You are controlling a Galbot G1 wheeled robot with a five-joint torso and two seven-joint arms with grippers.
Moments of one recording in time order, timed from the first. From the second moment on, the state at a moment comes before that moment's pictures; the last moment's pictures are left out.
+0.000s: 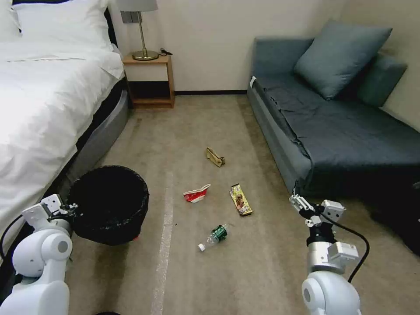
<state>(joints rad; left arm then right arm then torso) 1.26 -1.31 -0.89 -2.02 -0.56 0.74 -0.42 -1.55 1.51 0.55 2.11 0.14 0.13 0.17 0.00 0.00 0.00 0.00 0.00</state>
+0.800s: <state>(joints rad) 1.25 -1.34 -0.89 -2.03 -0.54 0.73 -0.41 -1.56 1.51 0.51 2.04 0.07 0.23 0.11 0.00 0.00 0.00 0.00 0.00</state>
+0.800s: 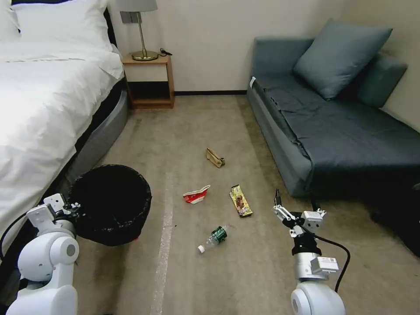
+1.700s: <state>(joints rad) 1.25 -1.34 -0.88 -2.01 -0.54 0.72 -0.40 -1.28 1.46 0.10 1.86 0.75 -0.43 0.66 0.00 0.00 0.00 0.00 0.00</state>
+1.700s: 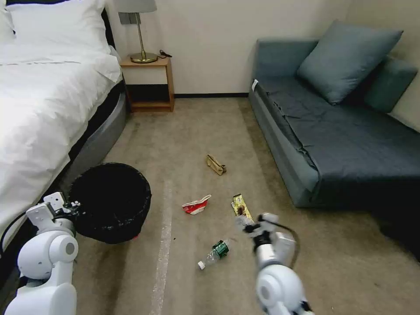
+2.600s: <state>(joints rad) 1.23 -1.36 -0.86 -1.98 -0.51 0.70 -0.40 -1.03 1.53 0.00 1.34 0.84 -0.46 0.75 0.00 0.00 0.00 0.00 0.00</state>
